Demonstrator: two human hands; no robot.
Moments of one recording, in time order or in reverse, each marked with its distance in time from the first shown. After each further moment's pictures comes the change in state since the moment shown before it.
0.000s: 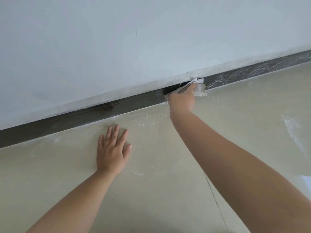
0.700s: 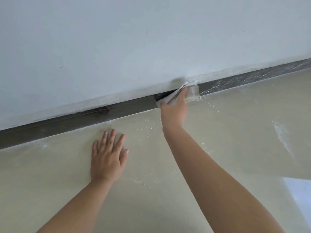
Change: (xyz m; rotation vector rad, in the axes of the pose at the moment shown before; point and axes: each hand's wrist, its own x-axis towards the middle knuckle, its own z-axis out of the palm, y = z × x) left_hand 0.001 -0.001 0.000 -0.035 0.058 0.022; right_hand -0.026 0.010 0.016 -0.074 0.038 -0.180
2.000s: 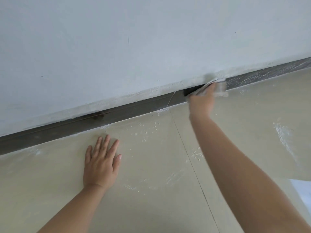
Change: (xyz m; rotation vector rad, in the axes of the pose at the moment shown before) left_hand 0.000 0.003 -0.002 -0.004 -0.039 -0.040; right_hand 0.090 0.019 -0.055 -0.029 0.165 -0.002
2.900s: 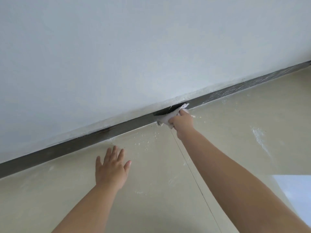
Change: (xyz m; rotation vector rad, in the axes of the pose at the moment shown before) left_hand 0.014 0.005 -0.030 0.144 -0.354 -0.021; right_hand -0.052 -0.016 0.005 0.086 -0.283 0.262
